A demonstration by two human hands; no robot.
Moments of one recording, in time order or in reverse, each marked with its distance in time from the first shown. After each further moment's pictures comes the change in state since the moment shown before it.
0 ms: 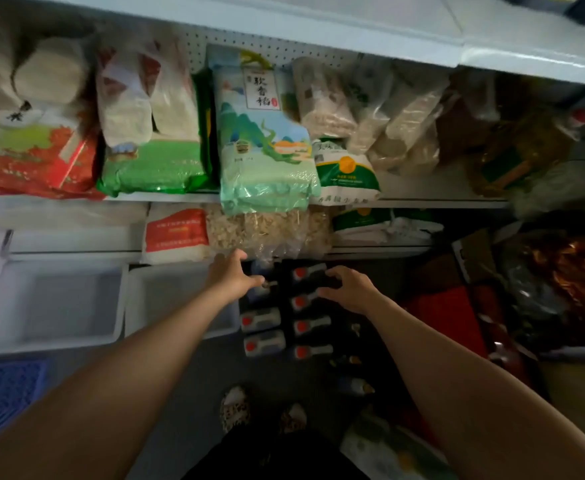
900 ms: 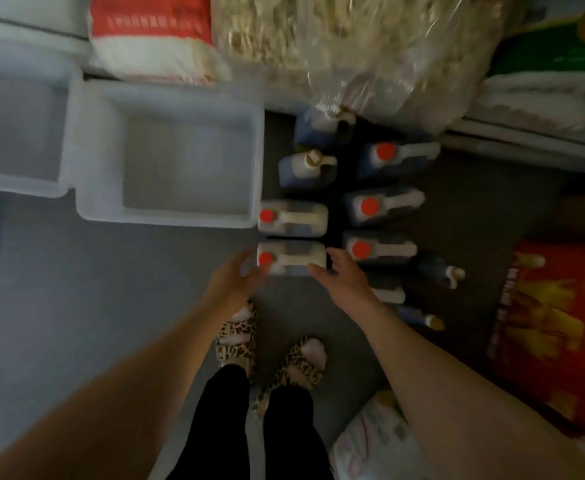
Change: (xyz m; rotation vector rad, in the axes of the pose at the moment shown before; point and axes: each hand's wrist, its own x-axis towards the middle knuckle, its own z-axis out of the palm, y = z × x) left_hand 0.153 -0.272 0.372 -0.363 -0.153 -0.378; right_hand 0.260 0.188 0.375 0.429 -0.254 0.139
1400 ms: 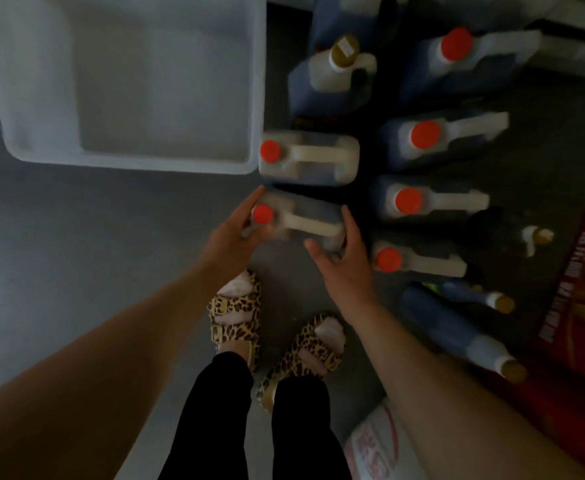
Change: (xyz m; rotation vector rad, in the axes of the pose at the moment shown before) left_hand 0.084 -0.074 0.038 -0.142 -0.016 0.279; right_hand 0.060 0.095 0.087 0.303 0.184 -0.184
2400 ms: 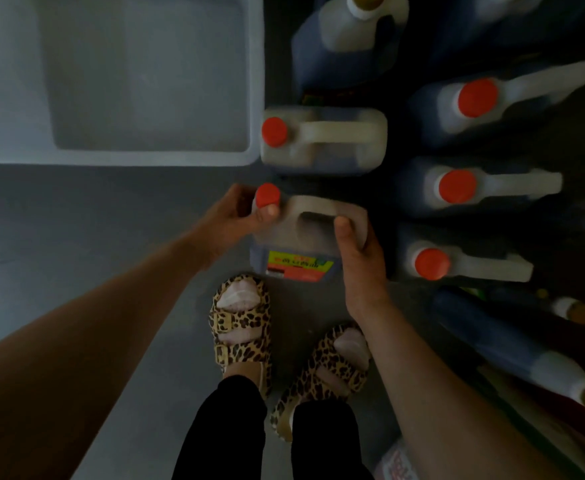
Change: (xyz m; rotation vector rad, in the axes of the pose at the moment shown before) left_hand 0.052 -0.017 -0.019 -0.136 -0.168 -0.054; right_hand 0.032 0.027 0.027 0.350 0.080 0.087
